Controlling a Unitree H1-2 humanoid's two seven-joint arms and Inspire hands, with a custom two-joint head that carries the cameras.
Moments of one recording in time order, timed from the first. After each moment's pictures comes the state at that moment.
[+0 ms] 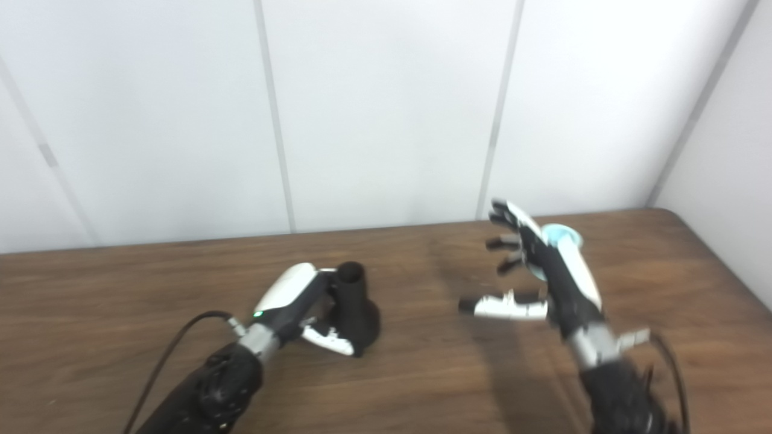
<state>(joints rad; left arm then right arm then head) -0.57 0.15 -0.50 0.42 0.54 -0.04 -0.05 -0.22 -0.41 -0.14 -0.30 -0.22 0.13 0.10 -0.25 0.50</state>
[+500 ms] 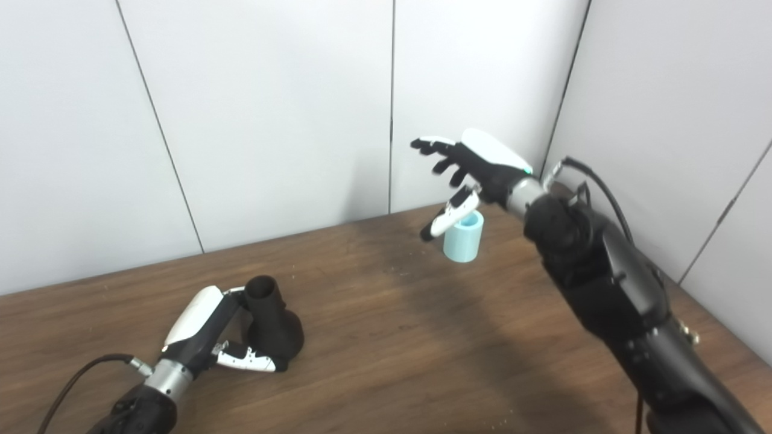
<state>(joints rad) -0.57 0.18 -0.48 0.53 0.49 -0.25 0.02 -0.55 -0.73 0.03 -0.17 -0.48 0.47 0.43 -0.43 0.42</state>
